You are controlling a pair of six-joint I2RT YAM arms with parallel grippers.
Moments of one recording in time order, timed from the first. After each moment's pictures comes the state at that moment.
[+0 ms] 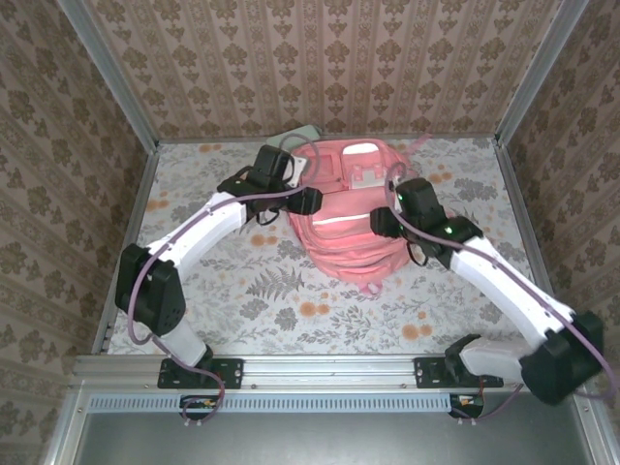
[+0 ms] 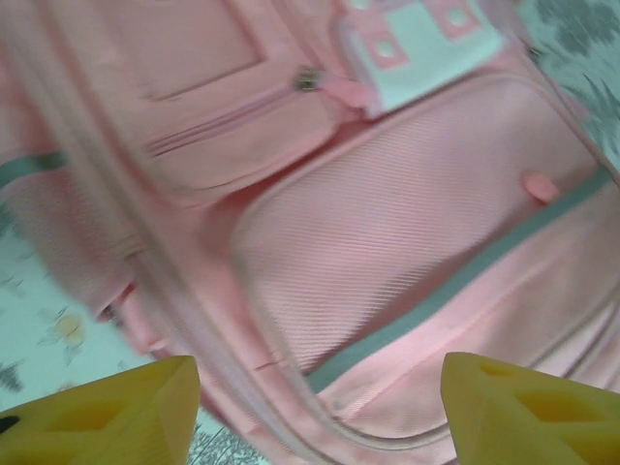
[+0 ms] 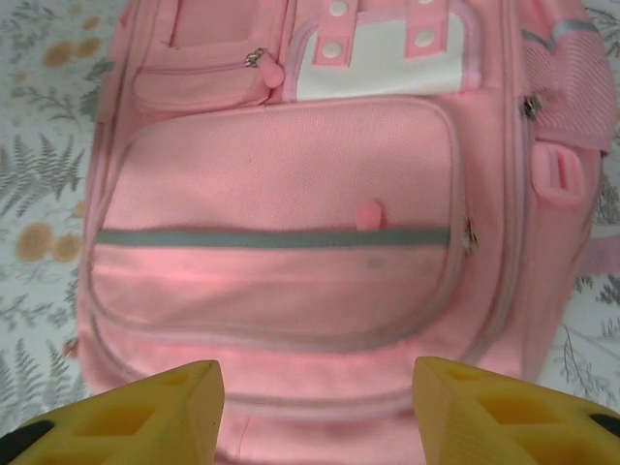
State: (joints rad) left arm -0.59 1.64 1.37 -0.53 0.18 -0.25; right arm 0.45 1.27 1.07 -0.57 0.12 0.33
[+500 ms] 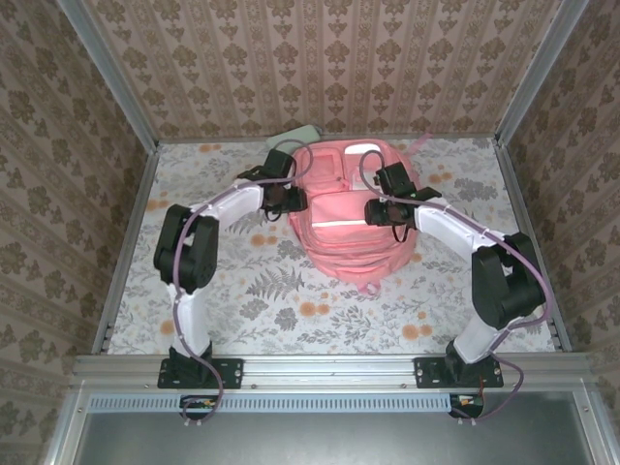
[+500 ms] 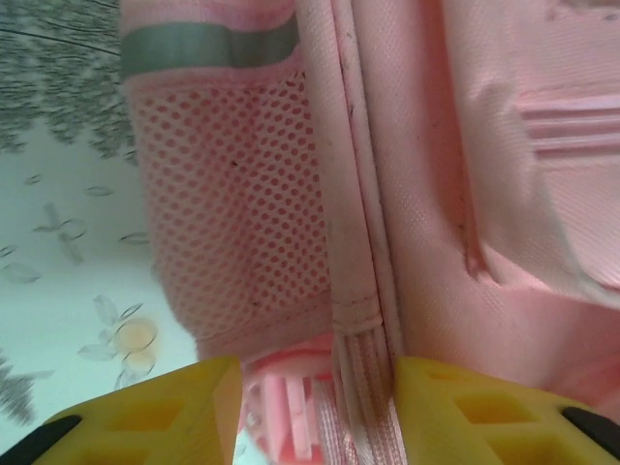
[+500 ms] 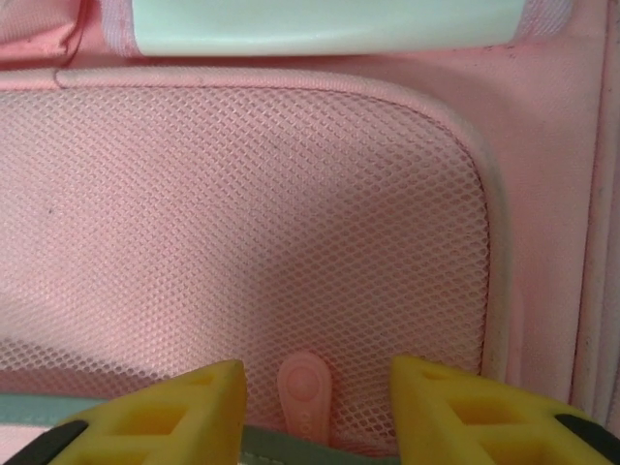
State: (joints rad) left arm -0.49 2.04 1.53 -0.53 0.11 -0.46; right arm 0.36 1.66 1.16 -0.50 0.05 0.30
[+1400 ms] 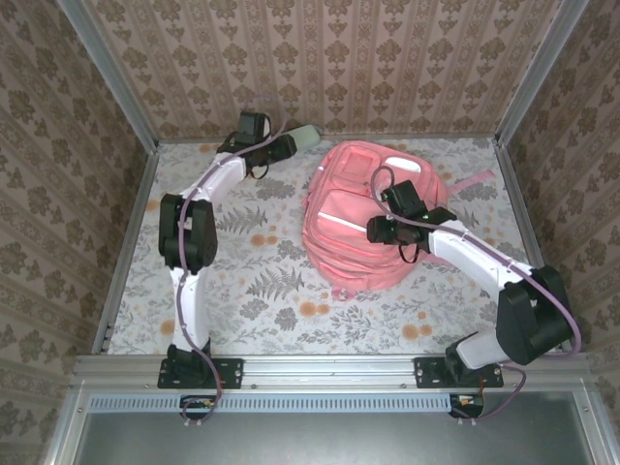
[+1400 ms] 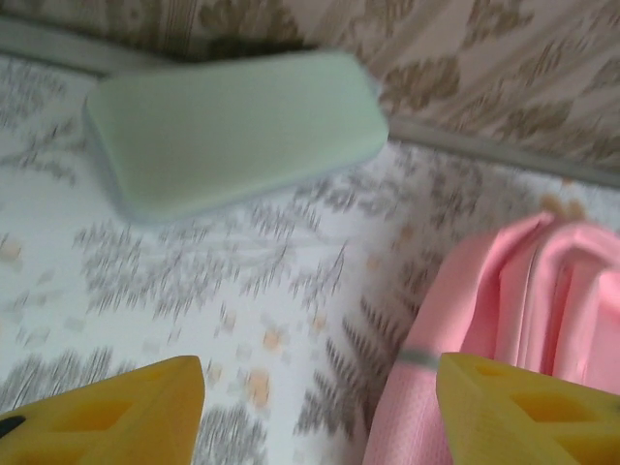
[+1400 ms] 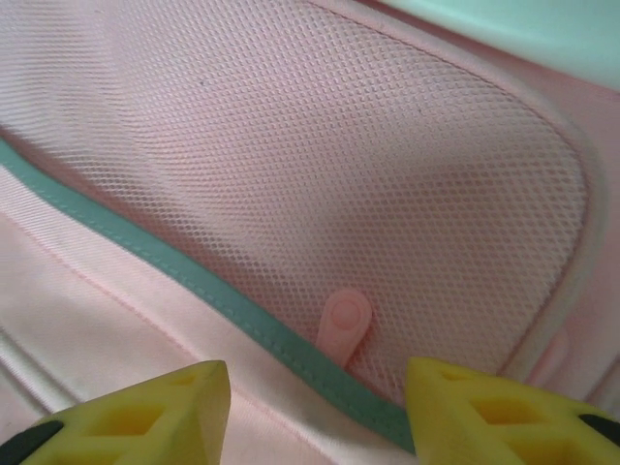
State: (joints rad) left arm -0.32 2.22 1.91 -0.34 0.21 -0.49; right arm 0.41 1.42 1.01 -0.56 0.03 0.40
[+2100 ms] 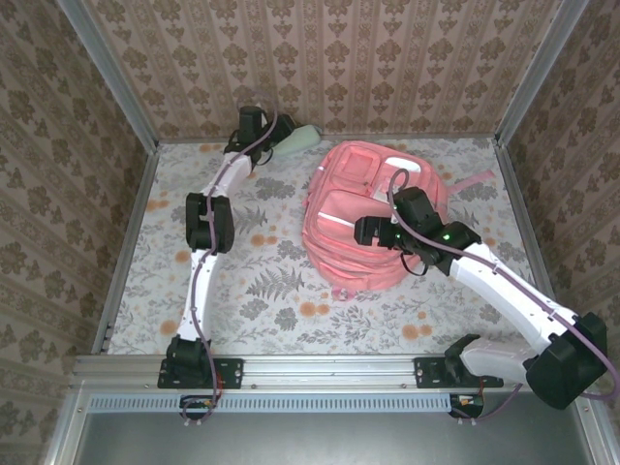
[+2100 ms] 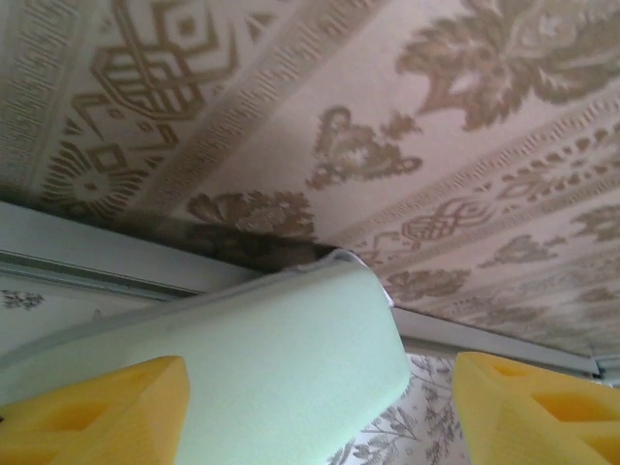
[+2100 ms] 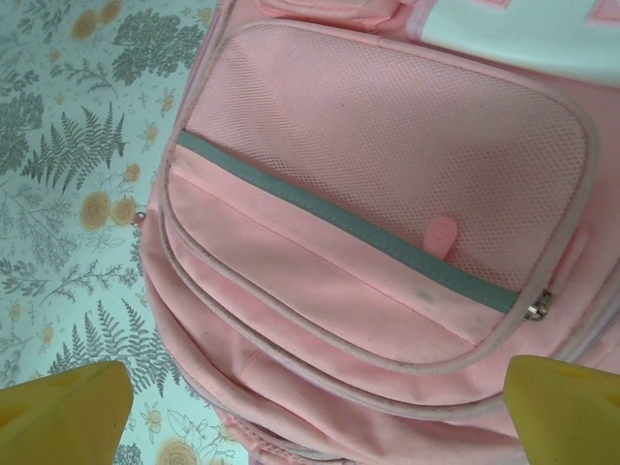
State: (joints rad) left arm -0.25 2.71 2.46 -0.18 0.27 -0.72; right arm 0.52 1.18 1.00 -0.64 0.05 0.56
